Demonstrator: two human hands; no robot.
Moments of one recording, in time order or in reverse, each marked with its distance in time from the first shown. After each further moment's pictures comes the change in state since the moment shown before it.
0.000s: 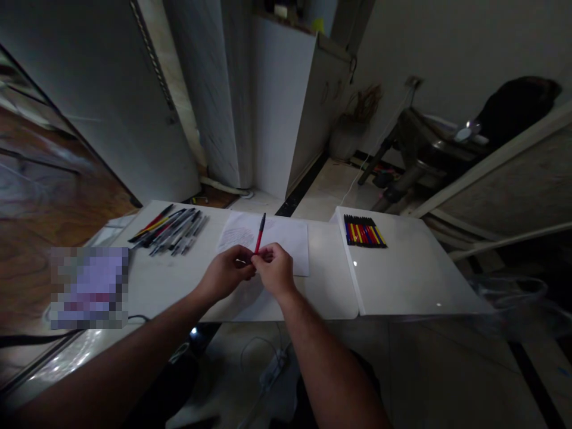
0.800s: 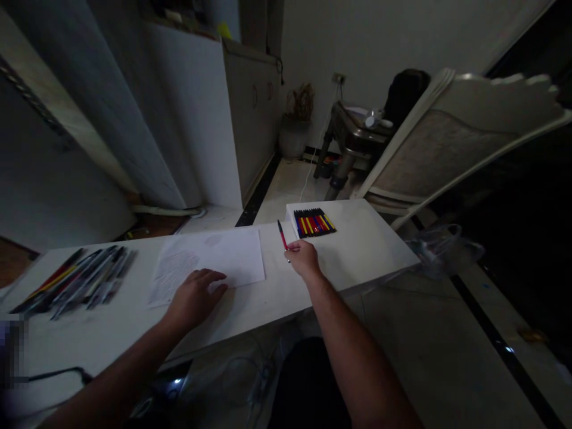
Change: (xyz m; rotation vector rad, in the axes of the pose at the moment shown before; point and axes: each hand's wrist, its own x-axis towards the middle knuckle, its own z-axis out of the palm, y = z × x) left_hand 0.021 -0.002 0.038 0.890 -0.083 0.398; right_hand 0.031 0.026 -0.183 -0.292 0.323 0.218
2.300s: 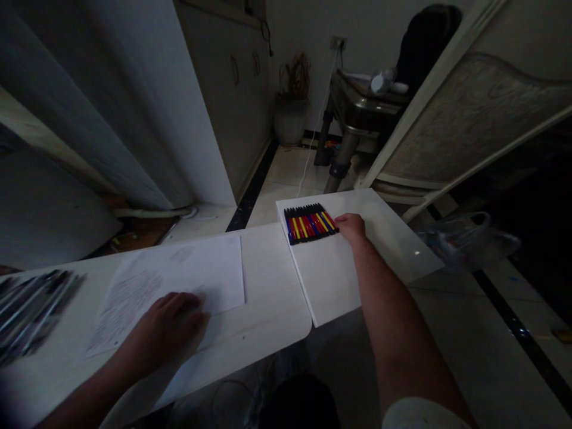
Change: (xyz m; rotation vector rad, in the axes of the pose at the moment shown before) left_hand 0.021 -0.005 0.013 -0.004 -0.231 -0.129; right_hand 0.181 0.084 -0.125 -0.274 0.263 0.120
